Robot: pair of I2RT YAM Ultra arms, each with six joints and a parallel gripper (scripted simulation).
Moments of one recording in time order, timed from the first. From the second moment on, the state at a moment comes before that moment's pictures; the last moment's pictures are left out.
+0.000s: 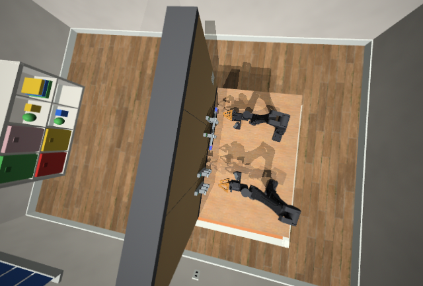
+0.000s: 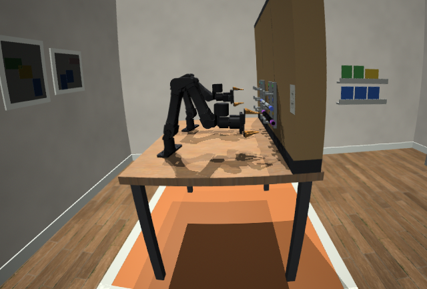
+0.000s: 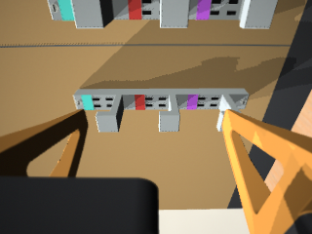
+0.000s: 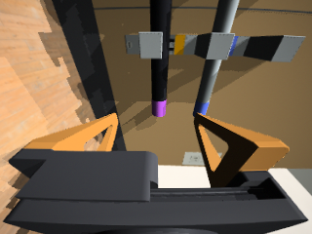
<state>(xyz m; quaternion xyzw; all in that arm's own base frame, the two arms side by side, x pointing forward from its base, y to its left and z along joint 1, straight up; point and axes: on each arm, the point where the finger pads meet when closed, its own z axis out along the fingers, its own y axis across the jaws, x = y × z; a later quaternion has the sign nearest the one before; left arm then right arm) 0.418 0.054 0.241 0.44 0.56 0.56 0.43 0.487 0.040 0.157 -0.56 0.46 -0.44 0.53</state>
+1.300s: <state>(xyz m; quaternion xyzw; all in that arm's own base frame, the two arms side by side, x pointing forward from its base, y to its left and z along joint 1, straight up) 0.418 0.054 0.241 0.44 0.56 0.56 0.43 0.487 0.038 0.154 -0.56 0.46 -0.44 0.53</state>
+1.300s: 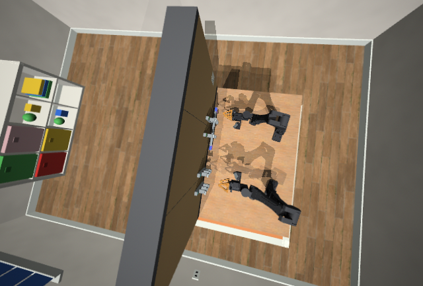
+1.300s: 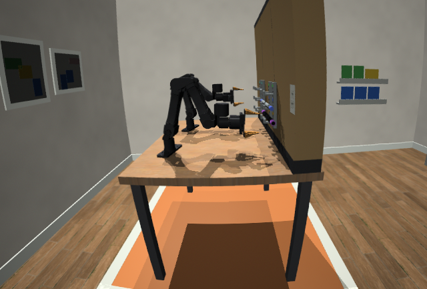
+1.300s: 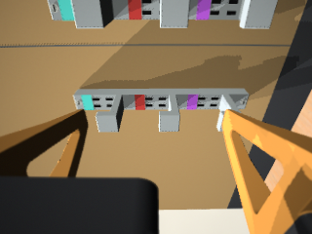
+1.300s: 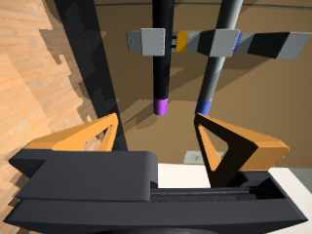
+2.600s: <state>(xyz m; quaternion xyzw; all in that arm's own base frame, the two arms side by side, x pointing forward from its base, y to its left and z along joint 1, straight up) 0.418 0.054 0.241 0.44 0.56 0.56 0.43 0.519 0.051 0.164 -0.55 0.46 -0.44 0.53</state>
